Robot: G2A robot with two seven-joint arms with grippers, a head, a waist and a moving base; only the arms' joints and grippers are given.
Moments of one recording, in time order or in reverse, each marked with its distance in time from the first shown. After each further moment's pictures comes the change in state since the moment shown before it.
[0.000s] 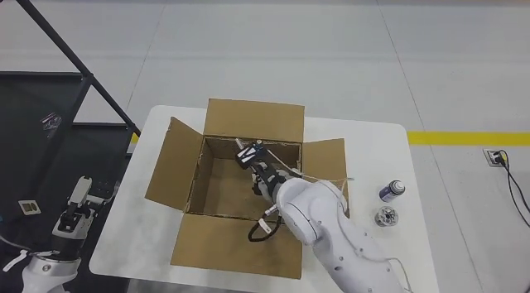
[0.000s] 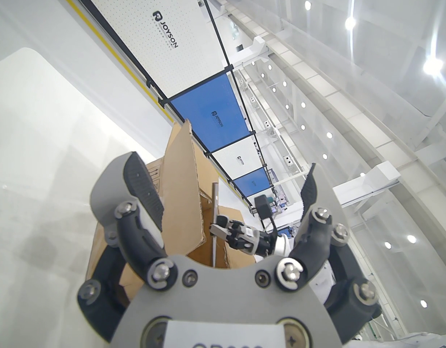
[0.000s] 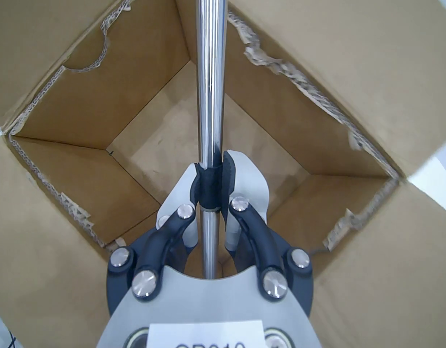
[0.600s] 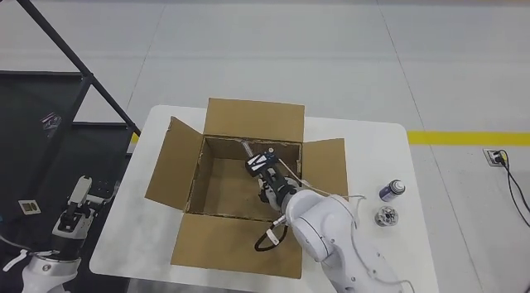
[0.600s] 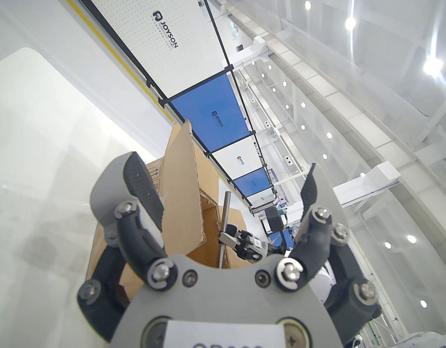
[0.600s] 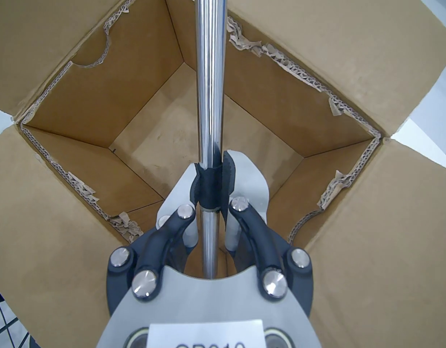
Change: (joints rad) left arm 0.000 0.000 0.000 0.000 0.000 0.000 0.000; right arm -0.046 0.006 0.036 -0.035 0.008 -0.008 -0.015
